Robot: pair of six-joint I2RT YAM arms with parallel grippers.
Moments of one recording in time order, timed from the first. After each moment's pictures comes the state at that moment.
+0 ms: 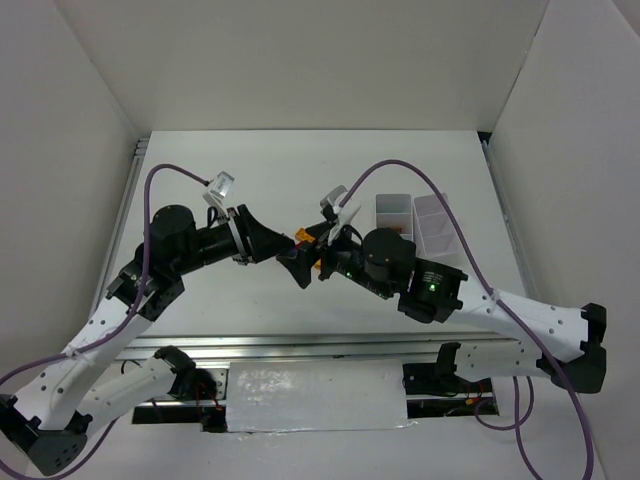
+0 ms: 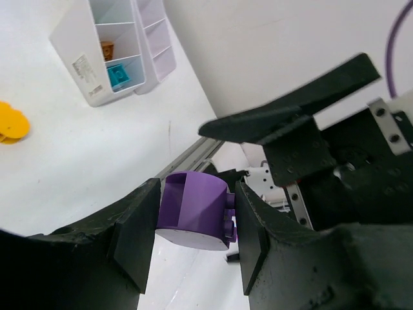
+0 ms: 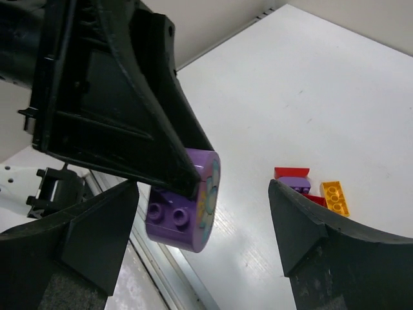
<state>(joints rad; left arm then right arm) -0.56 0.84 0.96 -0.26 0.44 -0.84 1.18 1.07 1.08 -0.08 0.28 0.19</state>
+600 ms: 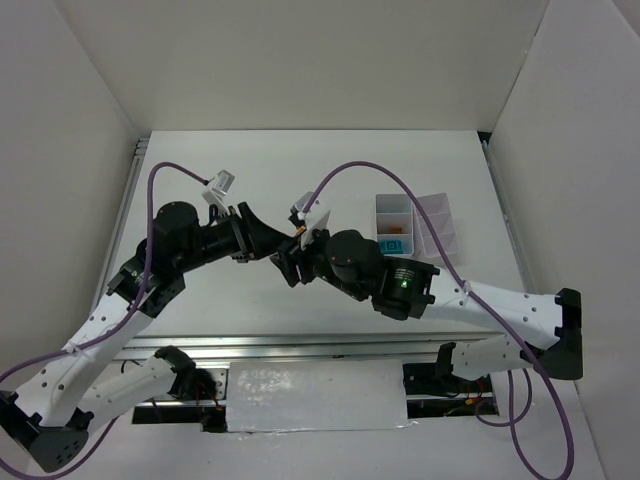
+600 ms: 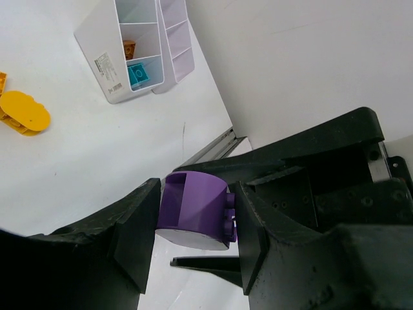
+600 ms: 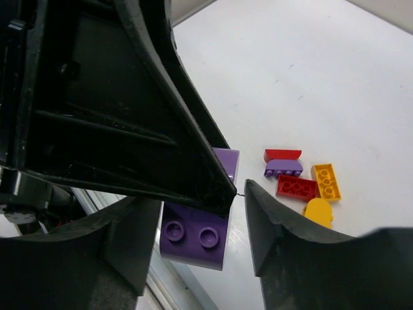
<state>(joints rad) -0.56 0.87 0.99 -0.34 0.37 -0.83 1.24 1.23 1.18 -0.17 0.36 0.17</state>
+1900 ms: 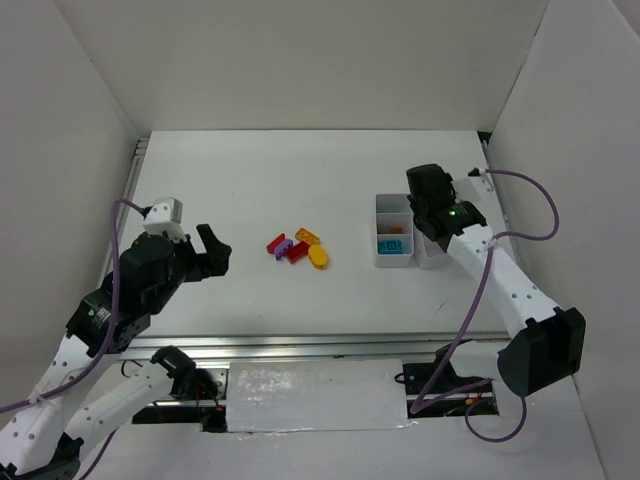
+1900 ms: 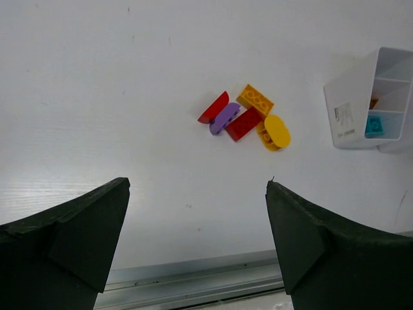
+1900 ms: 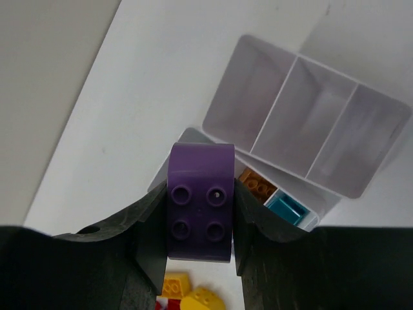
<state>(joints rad) -0.56 0.64 1.00 -0.79 -0.34 -0.51 0.35 1.26 1.14 -0.62 0.68 1.20</state>
